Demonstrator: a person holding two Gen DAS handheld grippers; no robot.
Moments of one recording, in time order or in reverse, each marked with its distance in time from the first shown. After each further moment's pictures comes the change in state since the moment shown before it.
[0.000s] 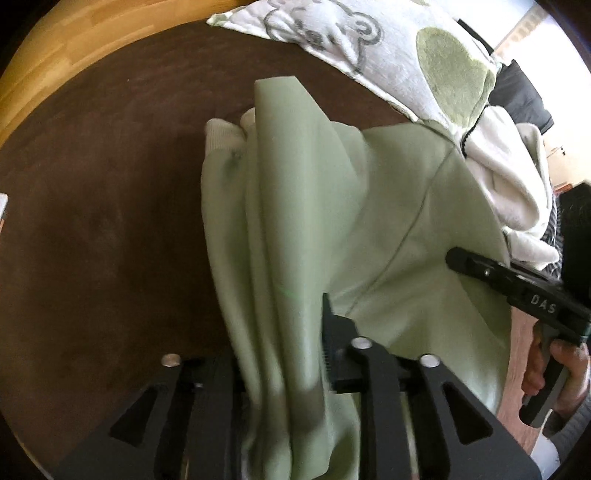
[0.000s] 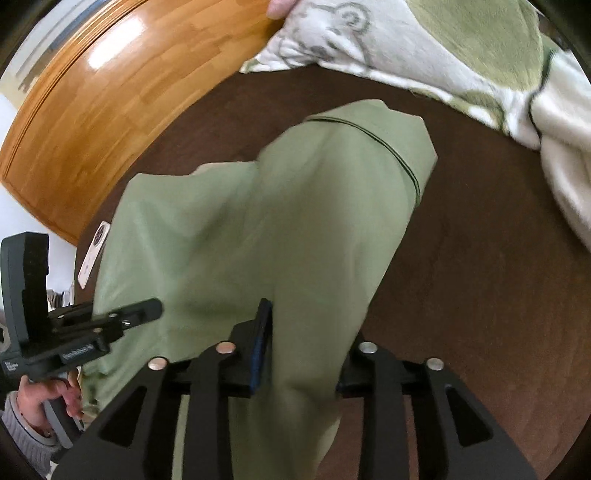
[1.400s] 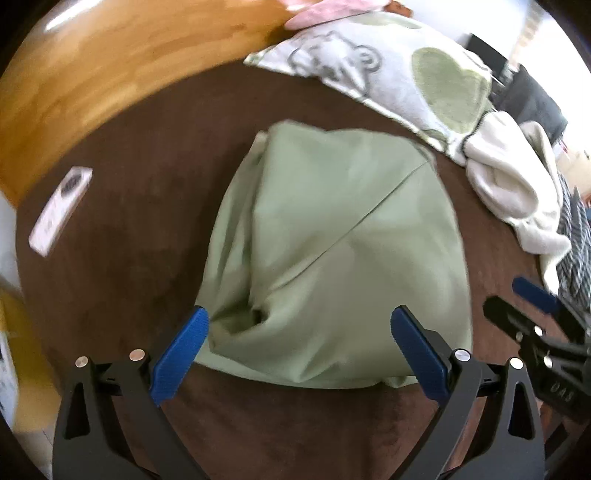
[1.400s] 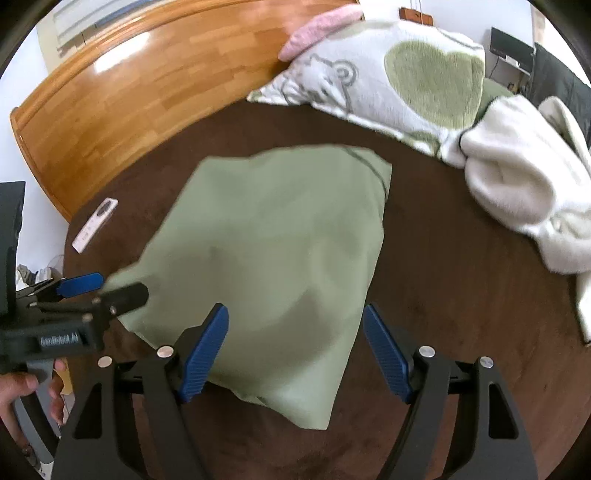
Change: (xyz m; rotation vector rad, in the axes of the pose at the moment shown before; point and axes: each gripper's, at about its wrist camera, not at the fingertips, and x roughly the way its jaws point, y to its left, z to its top) left arm -0.079 -0.043 -0.082 -0.043 -0.119 0.197; right arm -0.094 0.061 -0.109 -0.096 -0.156 -0.195
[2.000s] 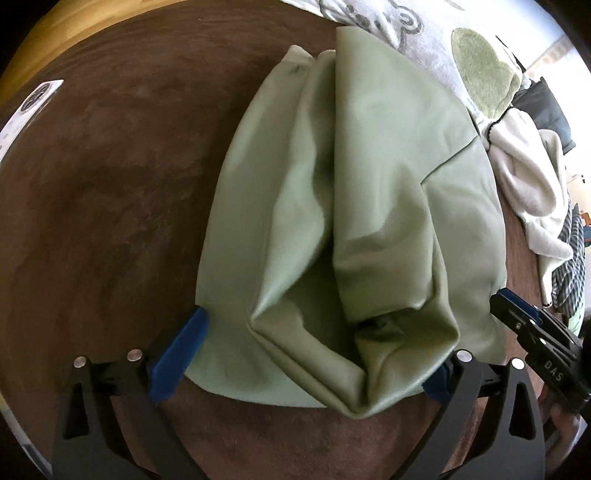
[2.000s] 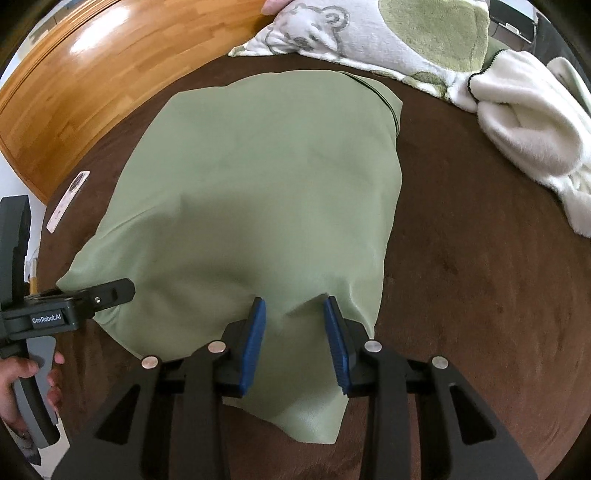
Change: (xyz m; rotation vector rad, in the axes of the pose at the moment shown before) left arm 0.083 0.054 -0.024 -0.091 0.149 -0.140; right arm 0.065 -0.003 -0.024 0.042 0.121 -0.017
